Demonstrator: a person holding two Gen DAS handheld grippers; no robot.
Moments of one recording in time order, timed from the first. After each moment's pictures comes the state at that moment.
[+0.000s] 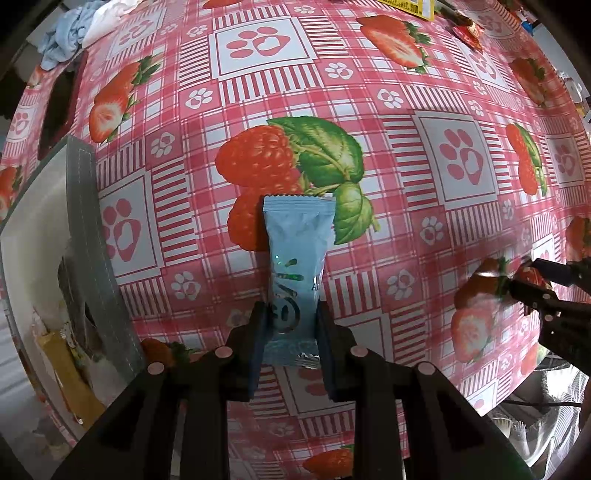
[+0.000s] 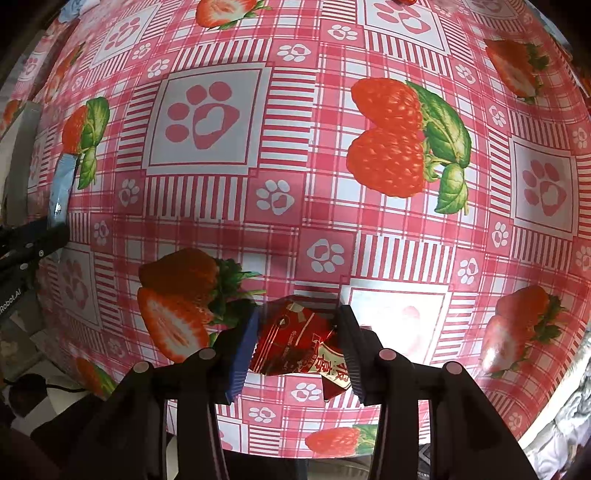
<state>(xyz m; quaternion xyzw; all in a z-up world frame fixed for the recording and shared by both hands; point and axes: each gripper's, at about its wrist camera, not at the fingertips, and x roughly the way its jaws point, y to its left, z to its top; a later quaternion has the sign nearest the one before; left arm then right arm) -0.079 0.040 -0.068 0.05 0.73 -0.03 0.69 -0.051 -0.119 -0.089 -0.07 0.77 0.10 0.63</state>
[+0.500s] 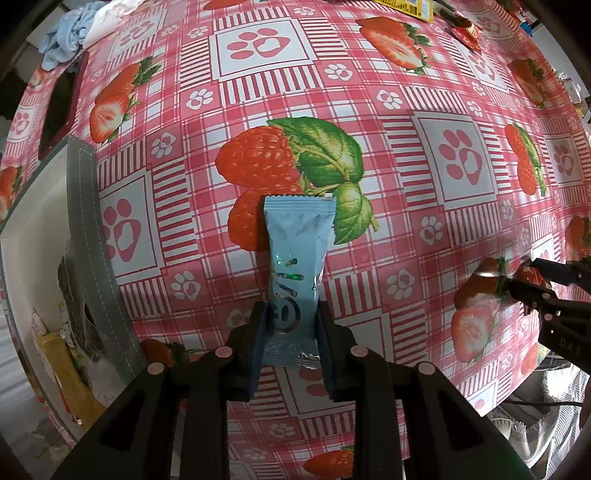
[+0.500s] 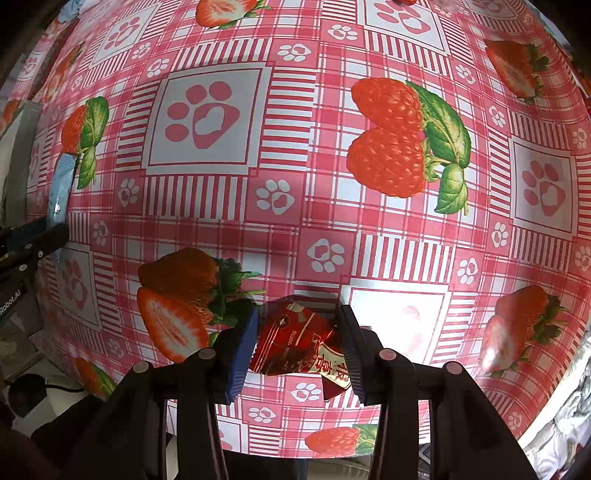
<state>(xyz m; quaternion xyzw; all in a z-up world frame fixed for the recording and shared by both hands) -0.080 0.039 -0.068 0.05 0.72 -0.03 0.69 -0.052 -0.118 -0.089 -0.07 0.77 0.10 0.63</state>
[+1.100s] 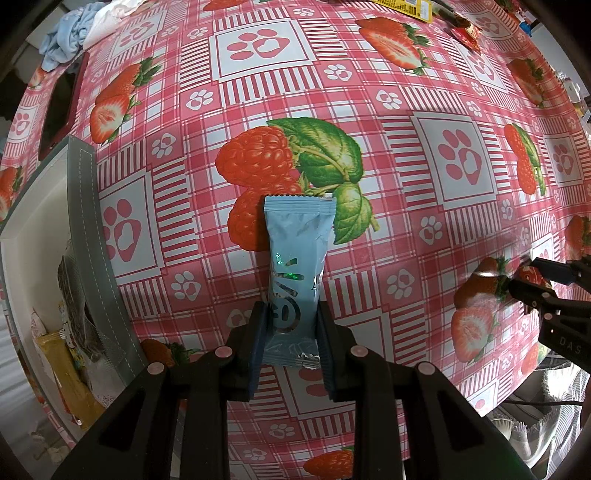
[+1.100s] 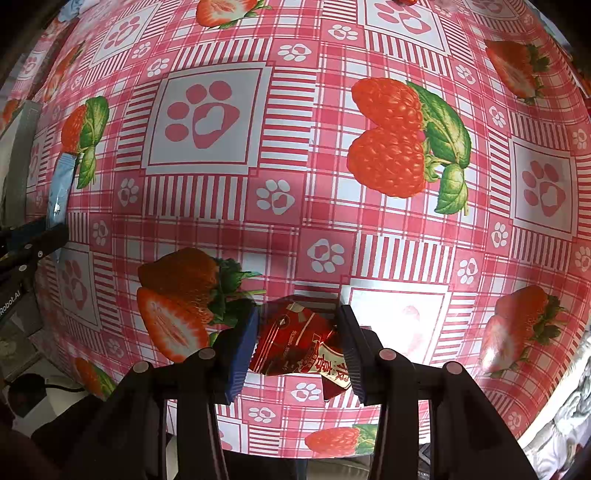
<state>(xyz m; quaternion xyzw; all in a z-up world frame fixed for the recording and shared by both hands) -0.080 0.039 -0.068 0.05 0.72 -0.03 0.69 -0.051 -0.118 -0.089 -0.07 0.77 0.10 0.63</state>
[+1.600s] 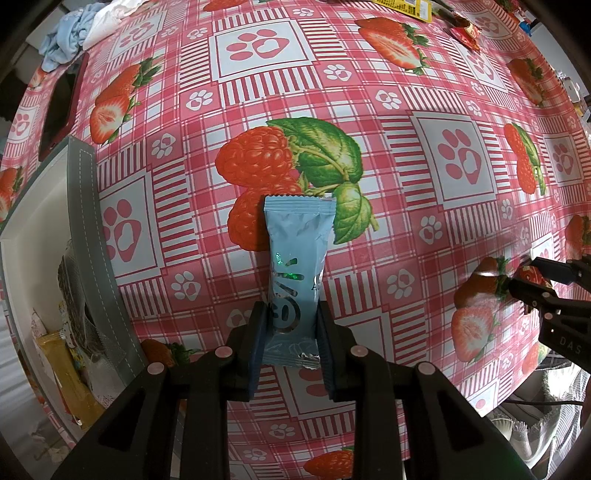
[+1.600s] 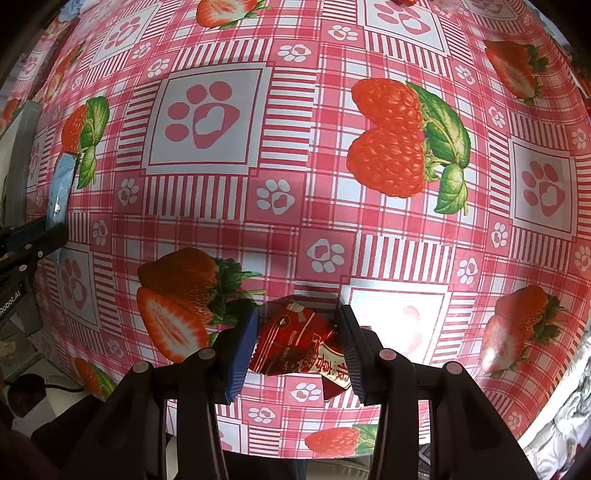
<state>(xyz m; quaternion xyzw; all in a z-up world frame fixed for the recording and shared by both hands) -0.081 0.038 -0.069 0.05 0.72 -0.03 0.69 -0.052 -0.118 -0.088 -0.07 0.77 0.10 0.63</state>
